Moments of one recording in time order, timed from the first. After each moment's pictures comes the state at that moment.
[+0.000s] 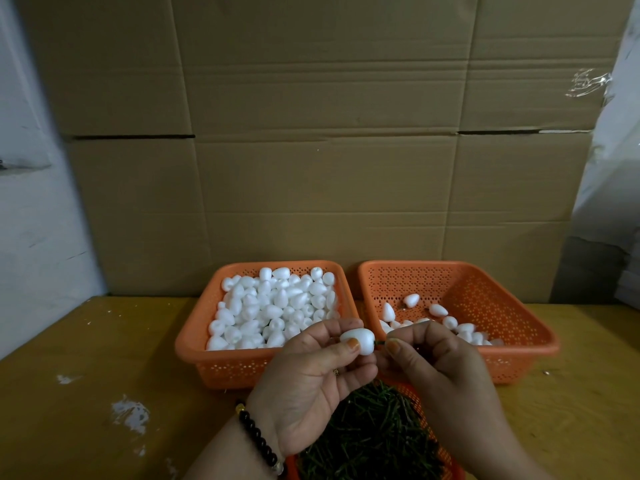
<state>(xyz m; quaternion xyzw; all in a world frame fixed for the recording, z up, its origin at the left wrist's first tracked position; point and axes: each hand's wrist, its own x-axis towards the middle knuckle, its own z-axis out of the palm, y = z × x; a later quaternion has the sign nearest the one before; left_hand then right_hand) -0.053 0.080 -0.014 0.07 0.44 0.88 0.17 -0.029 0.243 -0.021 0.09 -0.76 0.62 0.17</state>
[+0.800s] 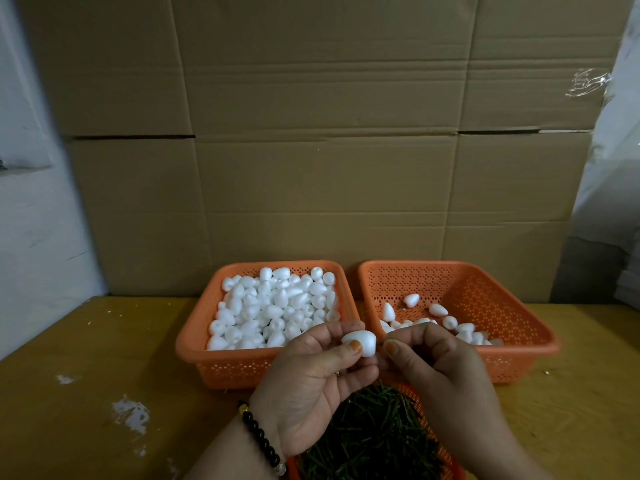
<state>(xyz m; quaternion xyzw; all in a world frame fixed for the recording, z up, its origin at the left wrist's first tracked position) -0.052 0.081 -0.015 0.06 0.45 0.87 0.17 -0.031 0.244 -0.024 0.10 -0.75 0.63 0.17</state>
